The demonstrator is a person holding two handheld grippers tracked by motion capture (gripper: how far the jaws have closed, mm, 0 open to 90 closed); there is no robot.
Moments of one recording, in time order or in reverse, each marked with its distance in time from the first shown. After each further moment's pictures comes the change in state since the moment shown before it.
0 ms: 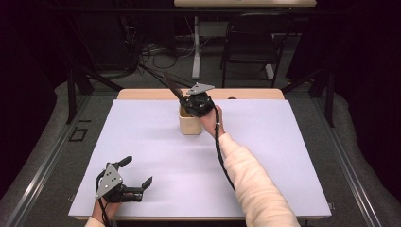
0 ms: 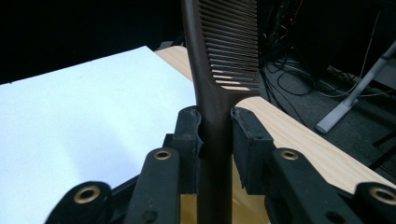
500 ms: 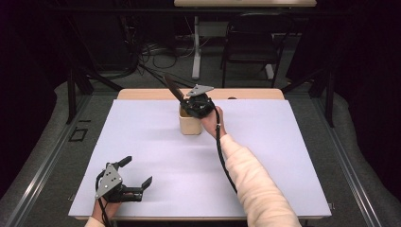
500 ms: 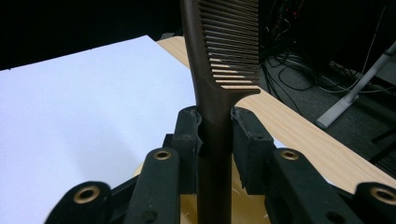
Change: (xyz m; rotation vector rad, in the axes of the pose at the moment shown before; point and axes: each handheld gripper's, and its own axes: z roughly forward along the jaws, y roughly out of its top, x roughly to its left) left arm 0.000 0.000 0.000 -0.001 0.002 -0.001; right arm 0.001 -0.004 -0.001 0.030 0.005 -0.020
